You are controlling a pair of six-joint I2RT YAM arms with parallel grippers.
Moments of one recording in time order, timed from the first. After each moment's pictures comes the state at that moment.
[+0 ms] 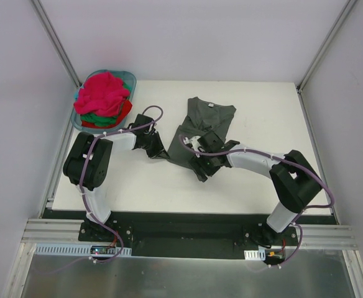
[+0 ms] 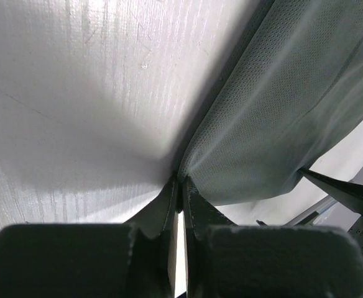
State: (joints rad) left arm -0.35 1.83 1.00 -0.23 0.44 -0.77; right arm 0.75 1.68 0.99 -0.46 -0.10 -0.06
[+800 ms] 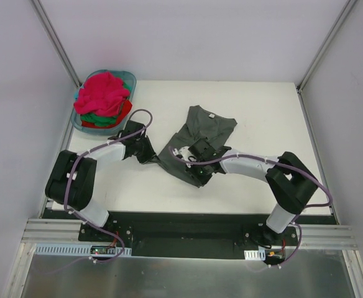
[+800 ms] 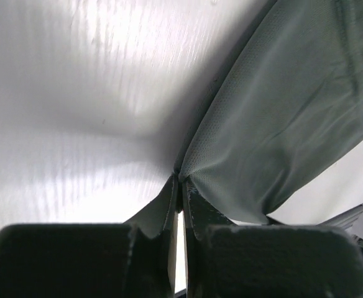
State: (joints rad) left arm -0.33 1.62 0.85 -0.26 0.32 -0.79; right arm 0.85 1.69 1.00 -0.50 -0.16 -0.06
